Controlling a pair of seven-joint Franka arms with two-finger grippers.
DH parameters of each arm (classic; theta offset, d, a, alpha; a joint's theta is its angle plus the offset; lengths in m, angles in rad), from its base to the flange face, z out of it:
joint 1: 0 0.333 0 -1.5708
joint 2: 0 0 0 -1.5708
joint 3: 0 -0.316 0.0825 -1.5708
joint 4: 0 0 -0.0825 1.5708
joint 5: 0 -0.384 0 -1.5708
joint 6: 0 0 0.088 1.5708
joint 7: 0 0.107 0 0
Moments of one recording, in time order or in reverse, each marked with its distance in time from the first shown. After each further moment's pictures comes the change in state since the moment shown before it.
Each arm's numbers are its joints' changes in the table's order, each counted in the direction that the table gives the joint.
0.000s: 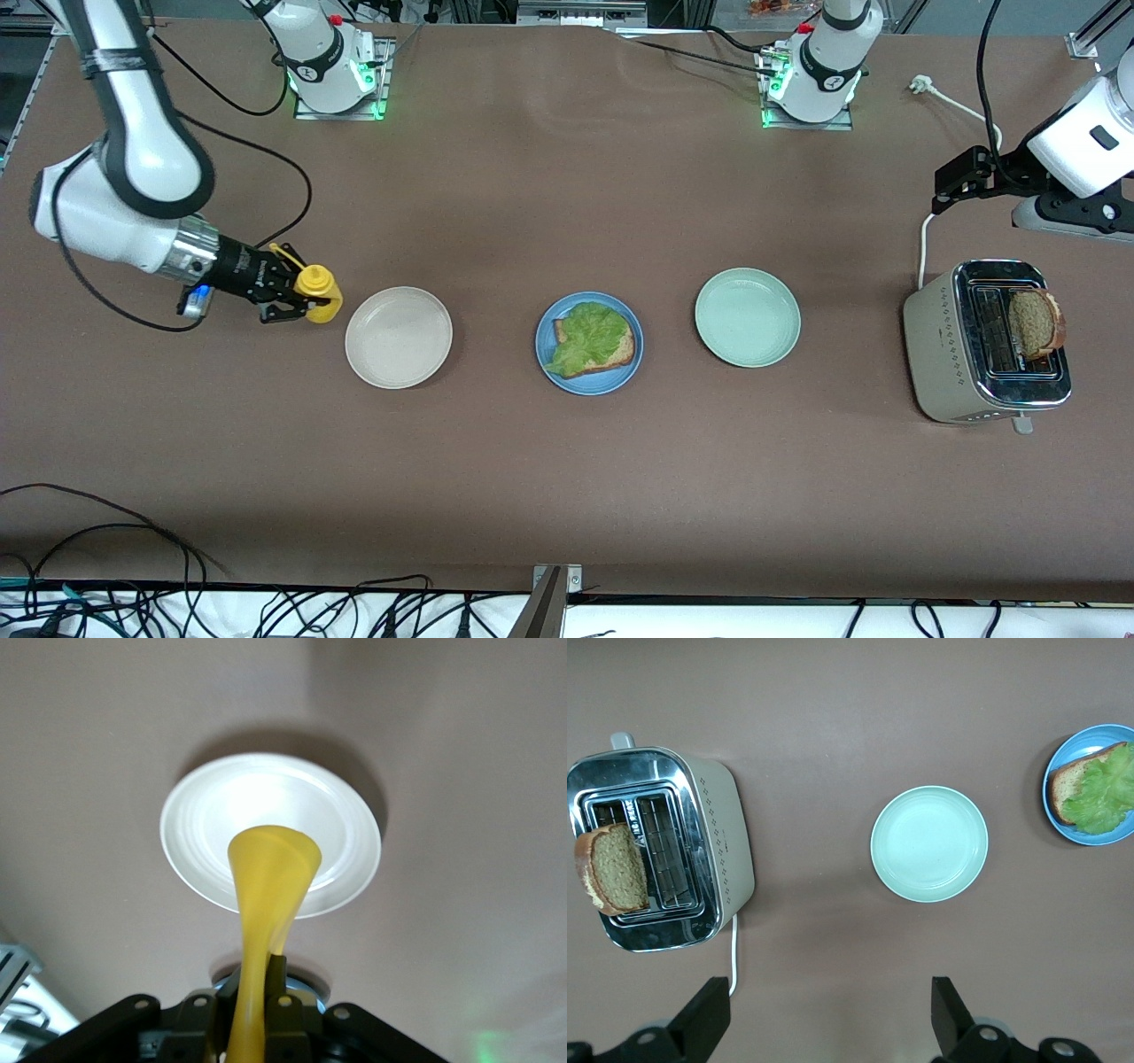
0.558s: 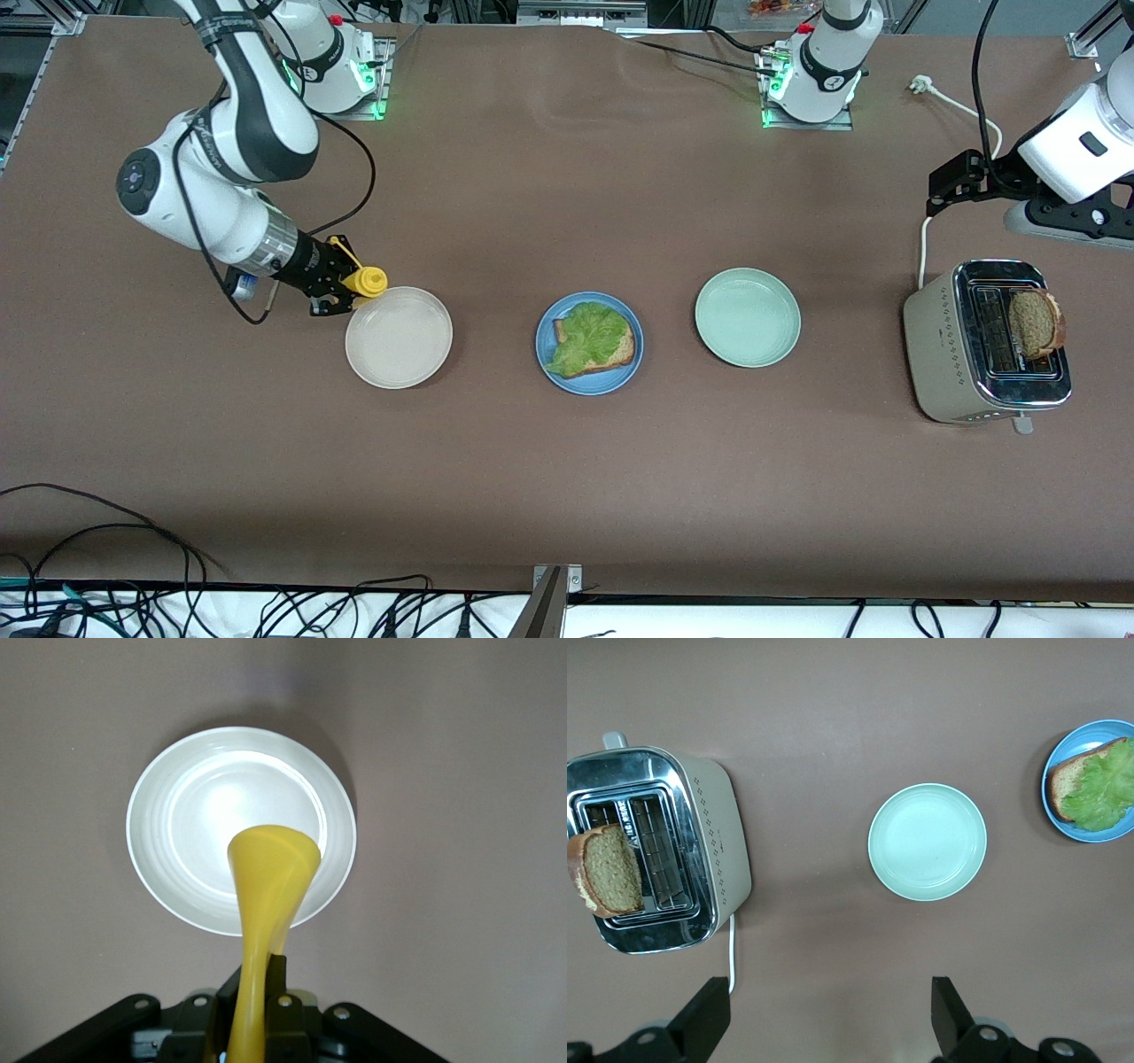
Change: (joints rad) left arm -0.007 0.009 0.000 0.000 0.000 0.000 0.000; right arm 0.085 -0.010 -0.135 0.044 0.424 0.094 0.677
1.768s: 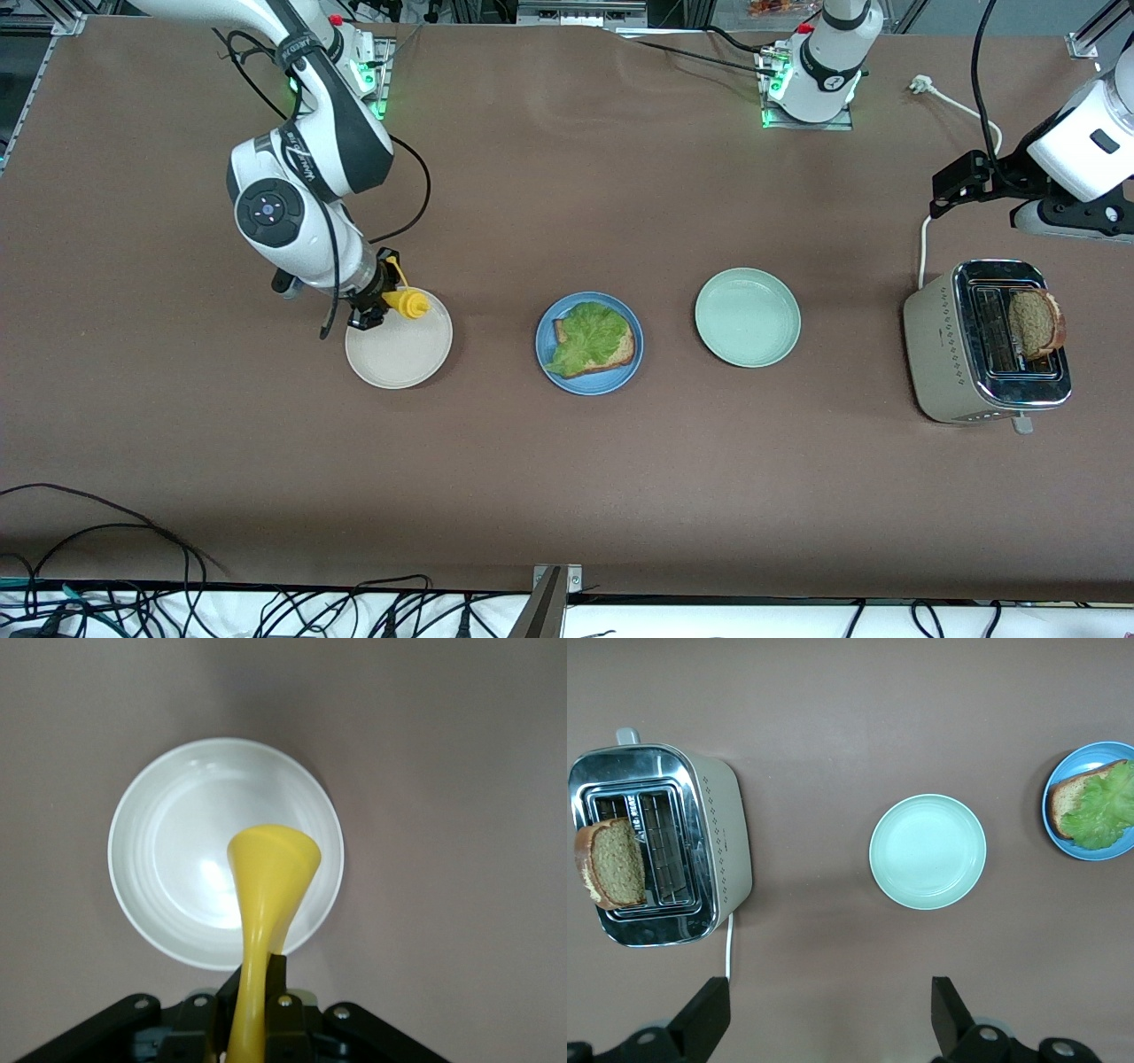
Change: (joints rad) left arm 0.000 0.000 -0.001 0.015 0.000 0.001 -0.052; right arm 0.166 0.198 -0.002 0.294 0.429 -0.229 0.663
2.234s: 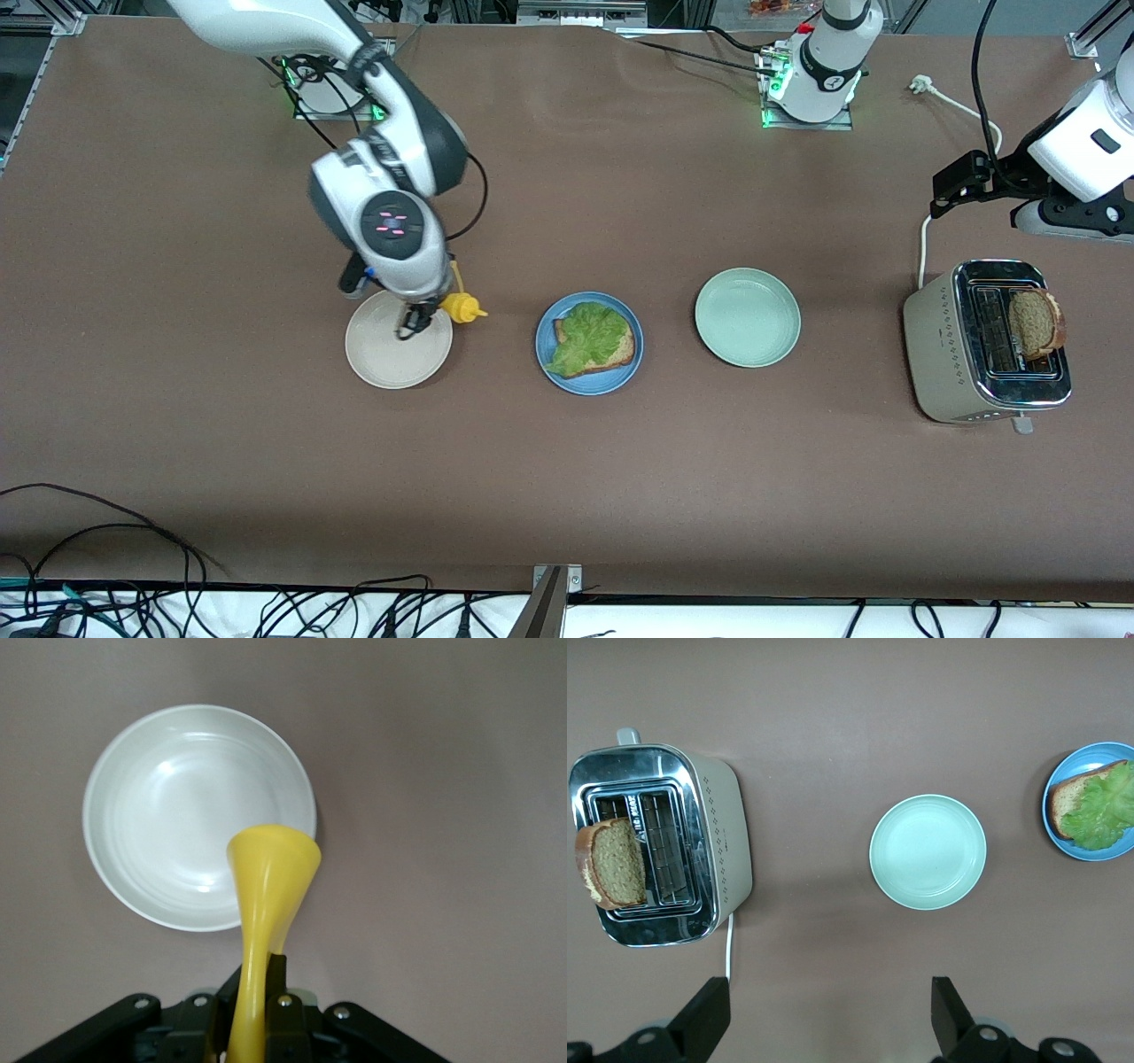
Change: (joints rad) left arm 0.000 0.000 0.000 0.001 0.000 0.000 0.000; right arm 0.190 0.190 -0.001 0.300 0.176 -0.246 0.242
